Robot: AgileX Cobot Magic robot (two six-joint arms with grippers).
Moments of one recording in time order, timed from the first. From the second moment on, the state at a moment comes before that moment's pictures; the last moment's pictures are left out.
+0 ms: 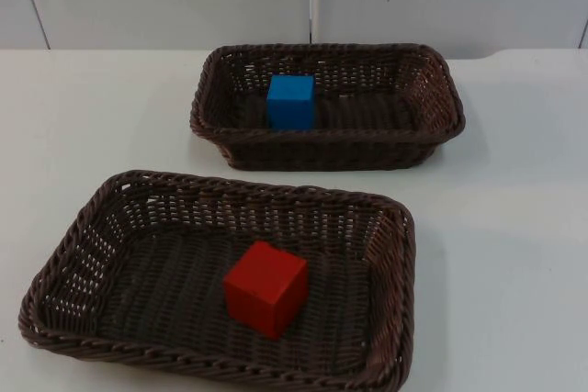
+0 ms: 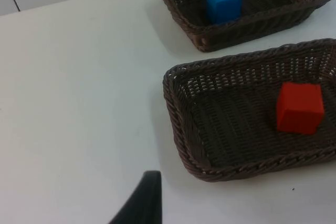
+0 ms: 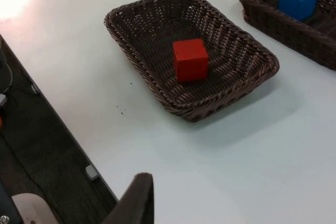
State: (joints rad) right arm 0.91 0.00 -0.52 -0.02 1.08 0.00; left arm -0.35 0.00 -0.50 0.00 1.08 0.02
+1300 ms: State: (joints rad) right arm 0.91 0.00 -0.52 -0.02 1.08 0.00; left arm -0.01 0.00 -0.50 0.00 1.08 0.02
